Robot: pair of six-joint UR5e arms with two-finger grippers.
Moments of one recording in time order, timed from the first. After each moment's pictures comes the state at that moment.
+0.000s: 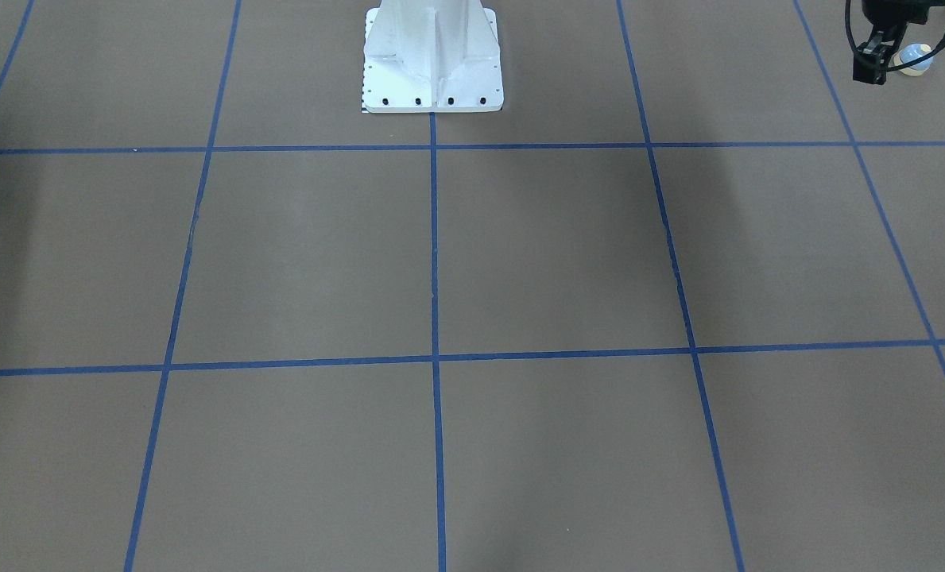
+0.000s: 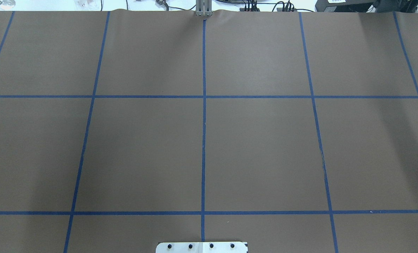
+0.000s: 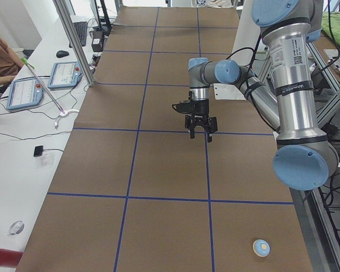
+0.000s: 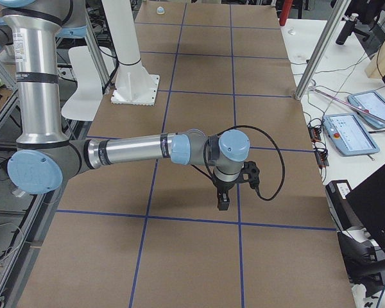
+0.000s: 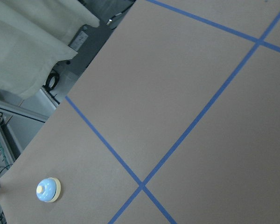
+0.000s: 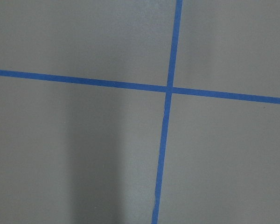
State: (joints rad) left arm -0.70 -1.33 -2.53 -0.84 -1.69 -1.72; right arm 1.56 -1.56 1.72 -1.75 2.35 -0.10
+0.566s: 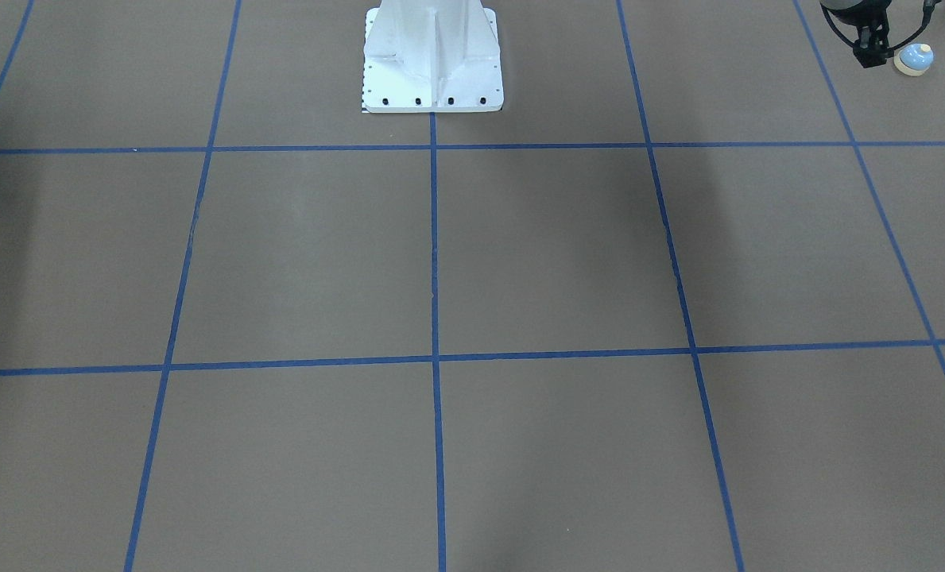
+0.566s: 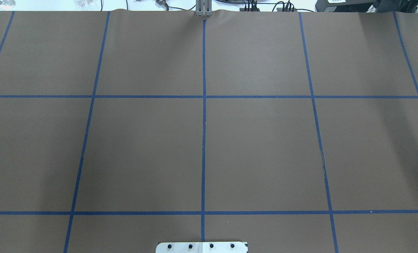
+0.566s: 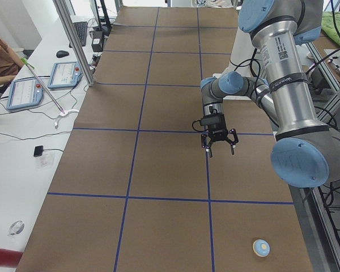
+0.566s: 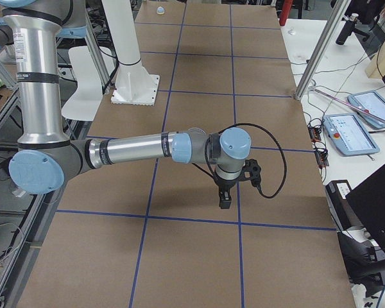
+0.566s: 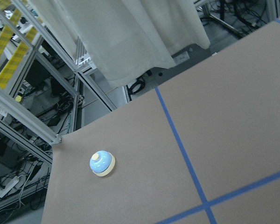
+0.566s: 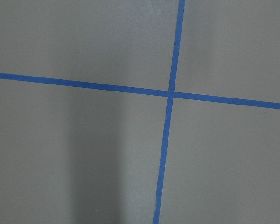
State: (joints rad) left arm -0.45 -1.16 -2.47 -0.79 -1.67 -2.36; right arm 1.56 -1.55 1.72 -1.75 2.35 -0.10
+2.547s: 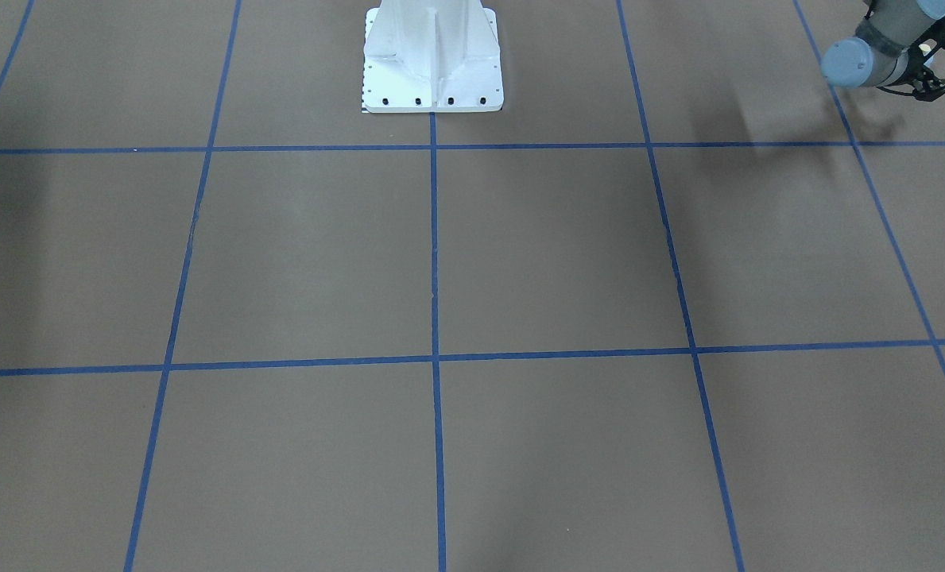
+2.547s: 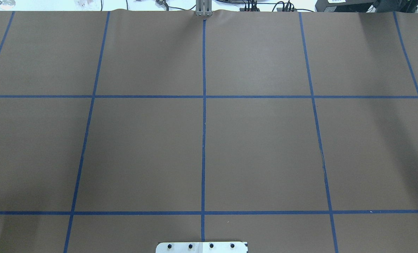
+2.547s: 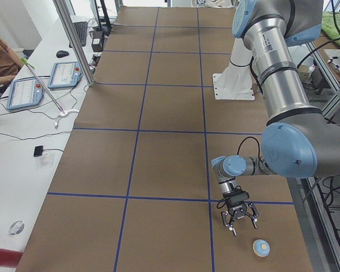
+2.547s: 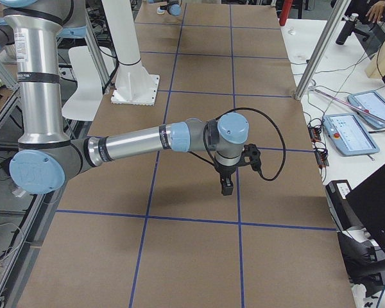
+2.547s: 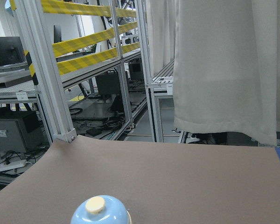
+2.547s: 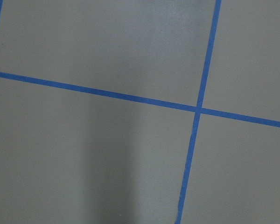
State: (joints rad) left arm -0.17 -0.99 -1.74 -1.52 -1.84 -2.98; right arm 1.54 -1.55 1.80 -1.76 2.38 -0.10
